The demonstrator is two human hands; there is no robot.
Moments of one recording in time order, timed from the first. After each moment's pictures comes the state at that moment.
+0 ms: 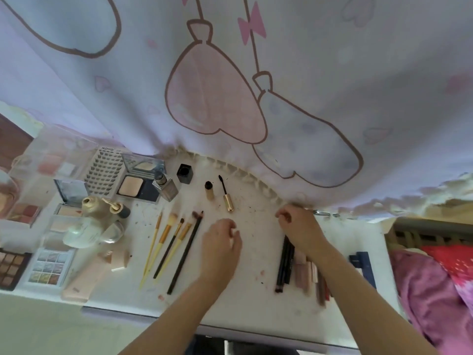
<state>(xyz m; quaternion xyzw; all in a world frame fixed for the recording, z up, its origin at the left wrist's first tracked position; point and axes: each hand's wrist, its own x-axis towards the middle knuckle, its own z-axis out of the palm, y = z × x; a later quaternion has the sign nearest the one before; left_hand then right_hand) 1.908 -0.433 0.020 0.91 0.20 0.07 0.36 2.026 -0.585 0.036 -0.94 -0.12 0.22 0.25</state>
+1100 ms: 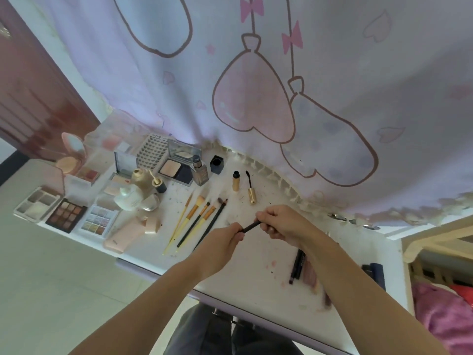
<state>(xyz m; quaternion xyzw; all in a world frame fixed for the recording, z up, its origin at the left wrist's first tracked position) 1.861 -0.409 0.056 0.92 0.10 -0.10 0.37 1.991 -0.535 0.071 -0.71 -0.08 0.50 0.49</state>
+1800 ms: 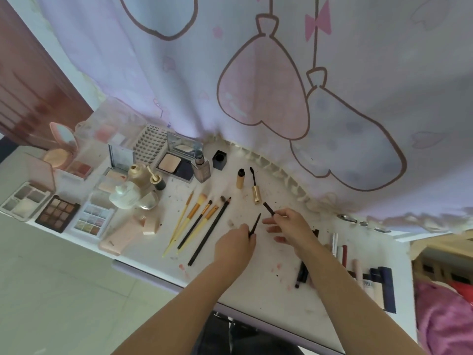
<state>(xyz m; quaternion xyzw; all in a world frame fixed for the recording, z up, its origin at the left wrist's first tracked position) 1.892 -0.431 0.013 0.92 0.26 -0.15 0.26 1.990 -0.532 0.037 -0.78 0.05 0.39 0.49</state>
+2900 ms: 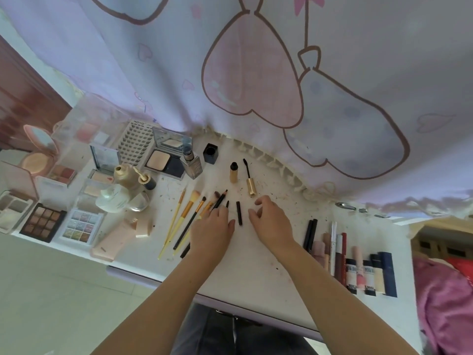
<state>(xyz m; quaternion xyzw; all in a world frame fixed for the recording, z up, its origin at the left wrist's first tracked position) 1.886 -0.389 0.009 0.97 0.20 -0.08 0.06 1.972 -0.502 0.010 -0.93 -0.16 0.22 0.26</state>
